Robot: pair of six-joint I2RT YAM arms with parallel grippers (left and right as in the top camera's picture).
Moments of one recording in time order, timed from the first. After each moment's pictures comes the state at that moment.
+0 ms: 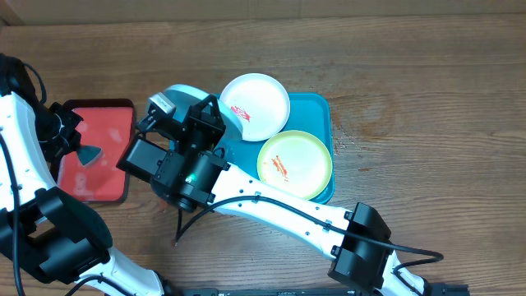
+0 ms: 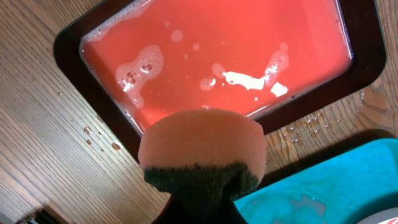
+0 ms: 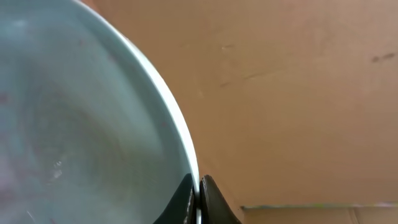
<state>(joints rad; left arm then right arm) 0.53 1.89 1.79 -1.38 -0.01 -0.54 1.15 2.18 2.14 -0.98 1.18 -0.12</state>
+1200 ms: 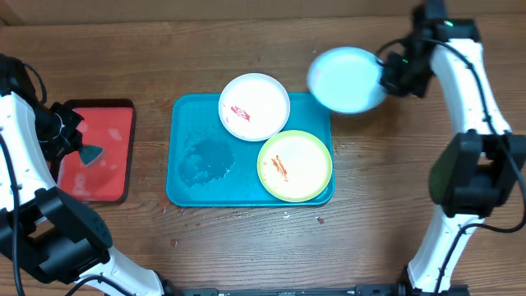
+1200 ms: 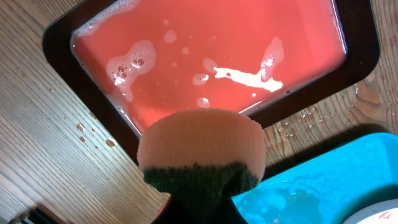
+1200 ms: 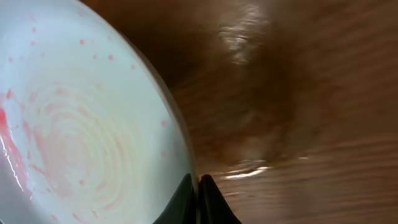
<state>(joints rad) 0.53 1.89 1.79 -1.39 0.02 -0.54 -0.07 2.16 1.98 -1.24 -0.19 0.37</state>
